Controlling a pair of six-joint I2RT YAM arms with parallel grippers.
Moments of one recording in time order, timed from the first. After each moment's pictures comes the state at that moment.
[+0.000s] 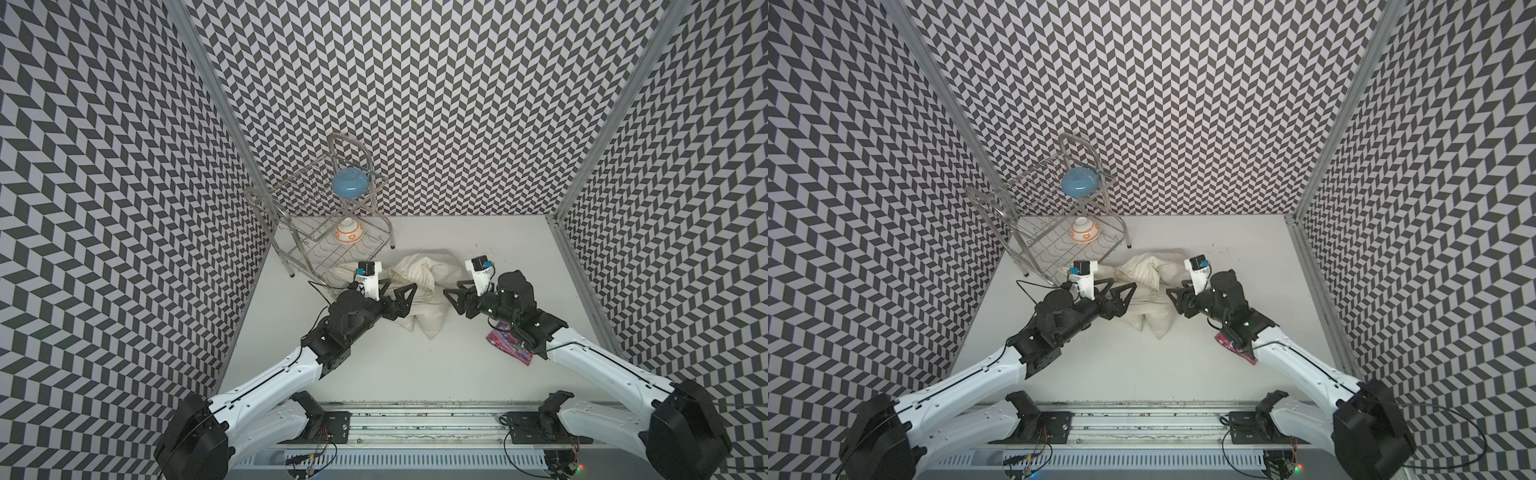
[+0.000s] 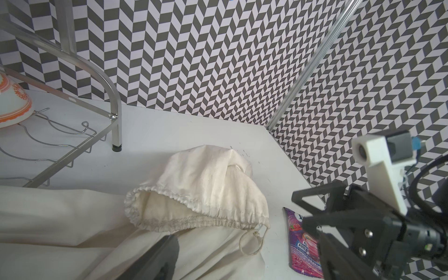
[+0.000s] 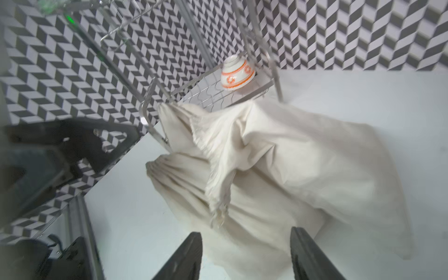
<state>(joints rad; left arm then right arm) -0.71 1.00 0.55 0.29 -0.02 -0.50 0.59 1.13 0.60 0.12 -0.27 0.29</state>
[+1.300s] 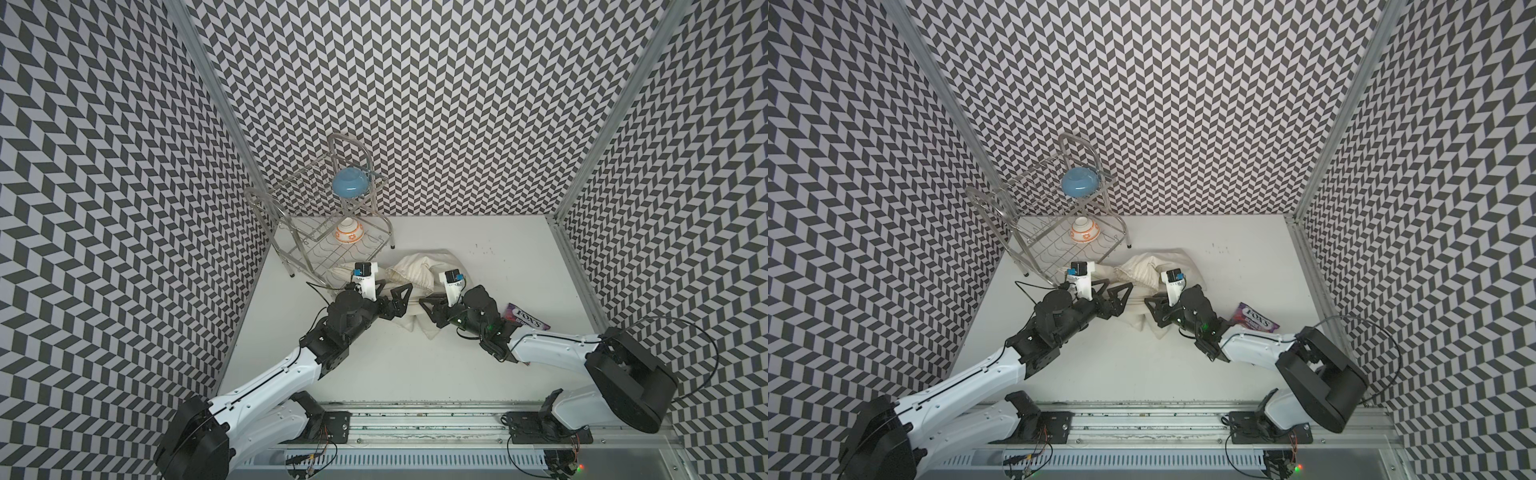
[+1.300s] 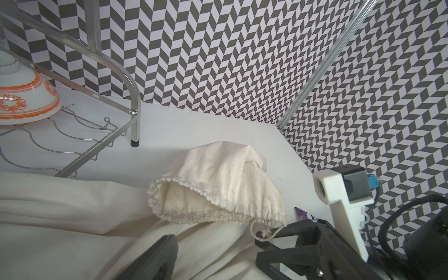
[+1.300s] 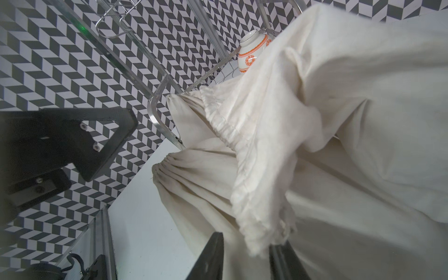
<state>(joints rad) -0.68 0.99 0.53 0.28 -0.04 -0.50 0.76 1.46 0.58 0.55 -0.12 0.51</state>
